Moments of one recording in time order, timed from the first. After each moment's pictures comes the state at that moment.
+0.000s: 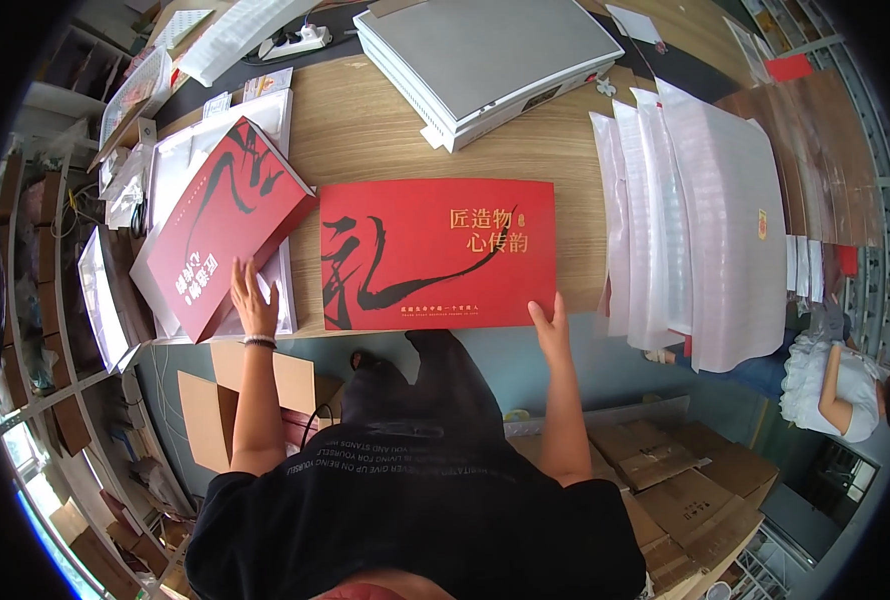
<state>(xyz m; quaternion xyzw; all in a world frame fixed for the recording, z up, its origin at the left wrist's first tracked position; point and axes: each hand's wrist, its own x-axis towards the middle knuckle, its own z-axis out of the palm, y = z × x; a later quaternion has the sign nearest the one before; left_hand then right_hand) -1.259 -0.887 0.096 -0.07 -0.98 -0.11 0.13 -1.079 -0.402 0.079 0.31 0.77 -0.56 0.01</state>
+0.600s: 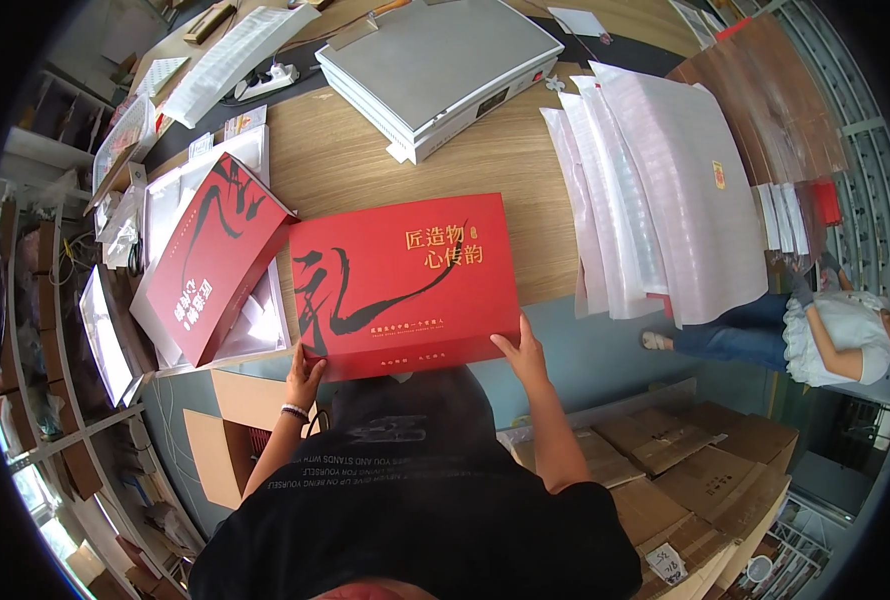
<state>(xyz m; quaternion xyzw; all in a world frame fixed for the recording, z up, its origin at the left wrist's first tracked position) -1.126 -0.859 0.086 0.04 -0.89 -0.40 -0.20 -1.033 -0.444 0.116 0.34 0.77 -0.53 0.07</state>
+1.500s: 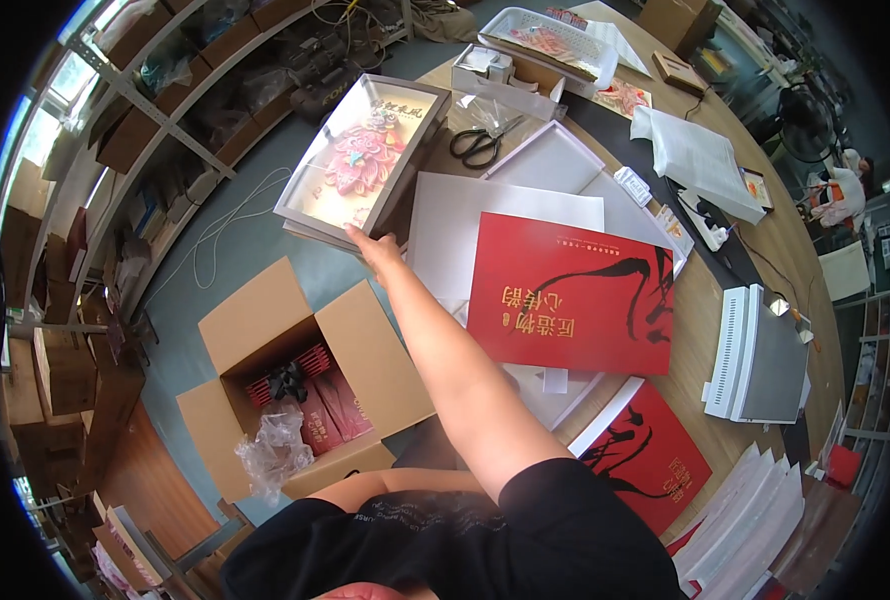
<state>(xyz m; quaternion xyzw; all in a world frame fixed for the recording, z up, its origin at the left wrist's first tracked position) -1.122 -0.916 -0.015 -0.30 -0.71 -0.64 -0.01 -1.312 -1.275 0.129 0.01 0.70 -0.53 0.48</state>
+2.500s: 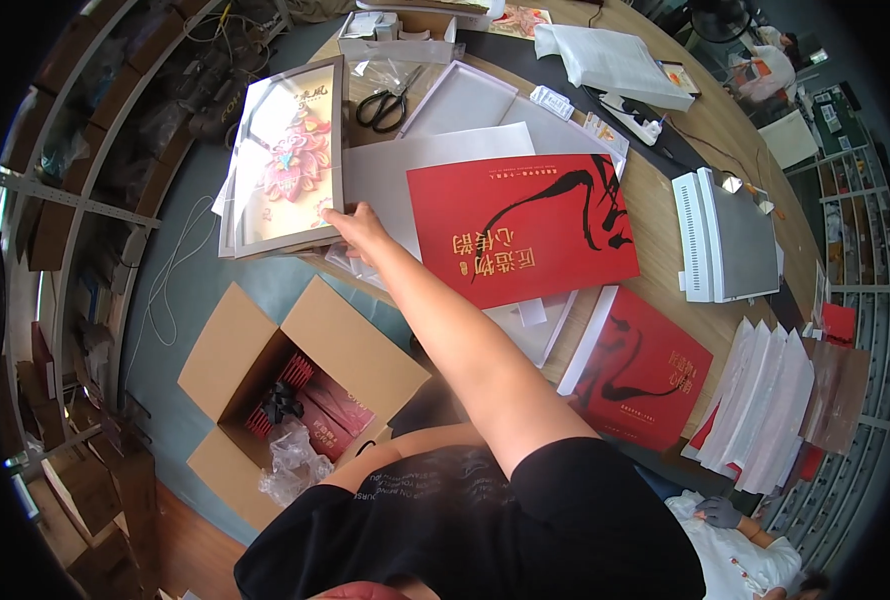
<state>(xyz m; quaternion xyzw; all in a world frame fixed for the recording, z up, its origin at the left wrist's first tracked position) -1.173 -0.992 0.017 -0.19 -0.61 -0.75 -0.17 -1.350 -1.231 0.141 0.04 0.68 -0.61 0.42</state>
